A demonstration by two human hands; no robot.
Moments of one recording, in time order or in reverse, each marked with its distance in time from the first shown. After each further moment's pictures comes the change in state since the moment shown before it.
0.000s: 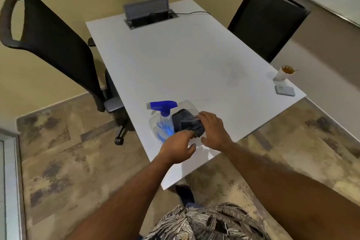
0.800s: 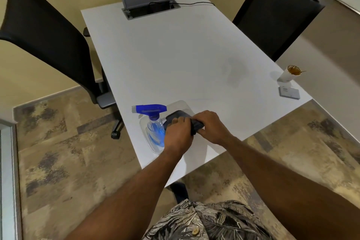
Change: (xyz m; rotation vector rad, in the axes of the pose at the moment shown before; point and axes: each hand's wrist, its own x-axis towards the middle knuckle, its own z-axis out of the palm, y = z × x) left_hand 0.078 0.022 0.027 0.268 0.241 -0.188; right_hand 0.036 0.030 -0.029 0.218 -0.030 -0.189
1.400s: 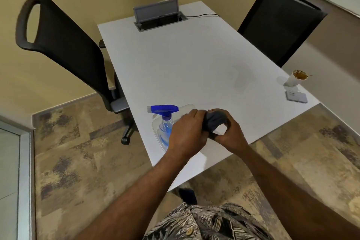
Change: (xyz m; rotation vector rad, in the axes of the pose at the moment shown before) left_hand -0.051 0.022 -0.100 -0.280 0.187 0.162; right_hand -0.049 -0.033 -0.023 0.477 0.322 0.118
